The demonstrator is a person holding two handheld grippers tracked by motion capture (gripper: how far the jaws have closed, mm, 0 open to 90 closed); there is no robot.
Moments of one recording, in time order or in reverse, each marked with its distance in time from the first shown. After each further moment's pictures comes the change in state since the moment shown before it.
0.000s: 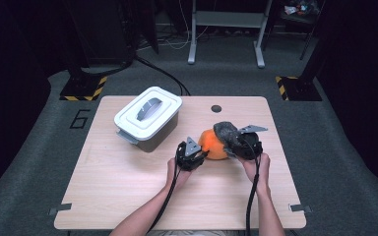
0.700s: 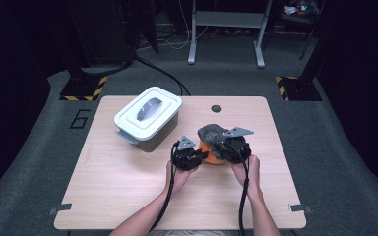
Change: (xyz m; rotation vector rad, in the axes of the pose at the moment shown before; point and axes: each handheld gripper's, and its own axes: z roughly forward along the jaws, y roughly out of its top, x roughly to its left) left arm 0.001 0.007 -0.015 0.016 -0.084 -0.220; right arm 0.045 0.009 -0.005 -0.022 0.039 -0.113
